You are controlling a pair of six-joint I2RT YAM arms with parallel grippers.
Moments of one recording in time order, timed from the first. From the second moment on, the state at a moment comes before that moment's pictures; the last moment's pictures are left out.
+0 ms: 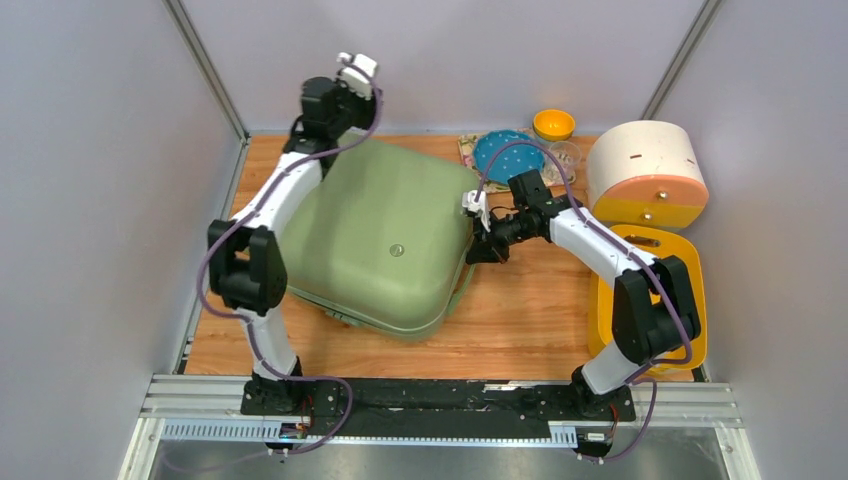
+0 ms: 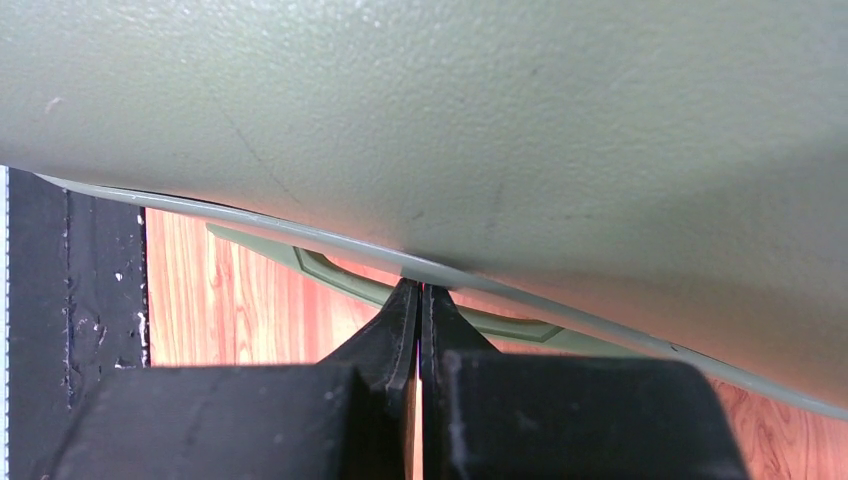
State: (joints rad) left arm -0.17 1.80 1.64 0.05 0.28 0.24; right arm 0.39 1.60 1.15 -0.63 -0.89 -0.76
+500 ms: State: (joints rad) left arm -0.45 2.19 1.82 0.21 0.10 0.49; right arm 0.41 1.59 1.13 -0.51 -0.88 -0.67
